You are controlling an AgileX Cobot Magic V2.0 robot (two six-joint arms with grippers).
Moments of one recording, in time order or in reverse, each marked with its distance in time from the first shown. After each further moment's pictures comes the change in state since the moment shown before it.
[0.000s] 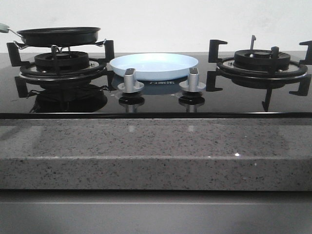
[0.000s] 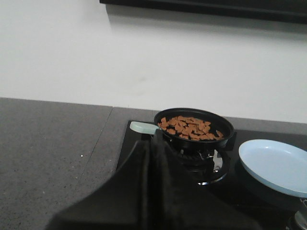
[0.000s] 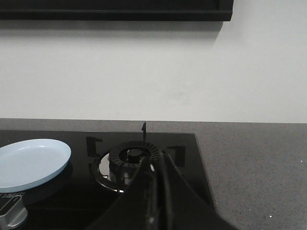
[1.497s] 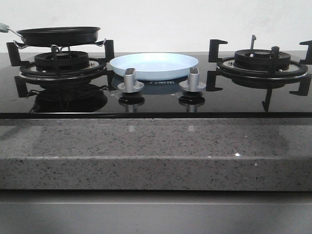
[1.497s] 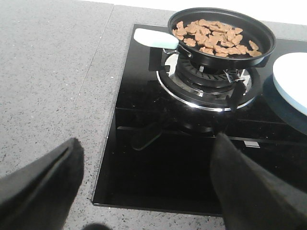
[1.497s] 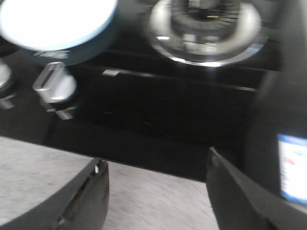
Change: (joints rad) left arm 0.000 0.361 -0.055 0.000 0.068 0.000; right arm 0.179 0.600 -0.297 0.136 0.388 -0.079
